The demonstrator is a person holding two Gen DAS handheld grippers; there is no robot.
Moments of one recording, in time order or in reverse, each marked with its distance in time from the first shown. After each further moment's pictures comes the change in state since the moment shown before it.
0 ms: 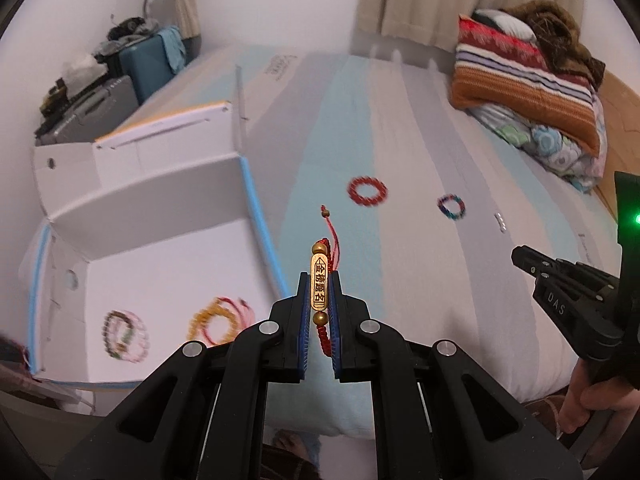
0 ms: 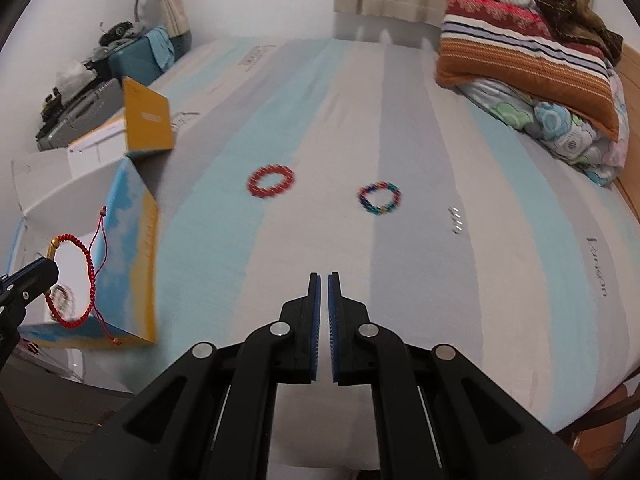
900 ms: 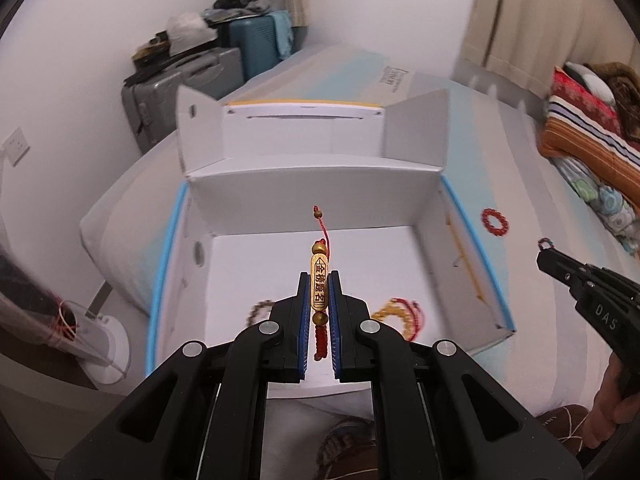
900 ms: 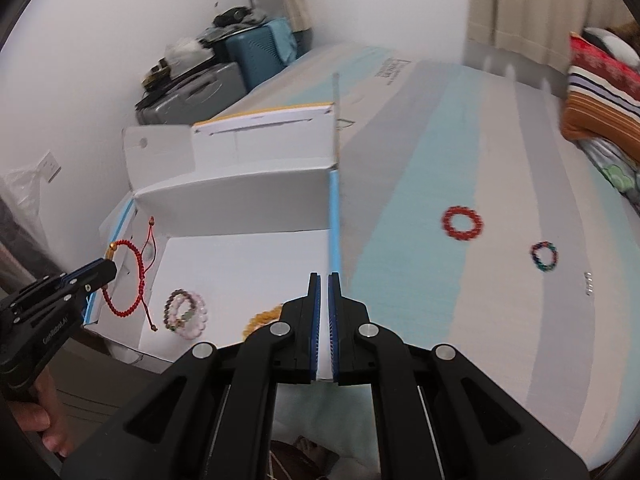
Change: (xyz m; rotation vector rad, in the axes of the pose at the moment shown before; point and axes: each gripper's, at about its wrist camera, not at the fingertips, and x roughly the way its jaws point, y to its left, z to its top) left arm -0.036 0.196 -0.024 -0.206 -0.010 0.172; right arm -0.016 0.197 0.022 -0.189 -0.006 0.284
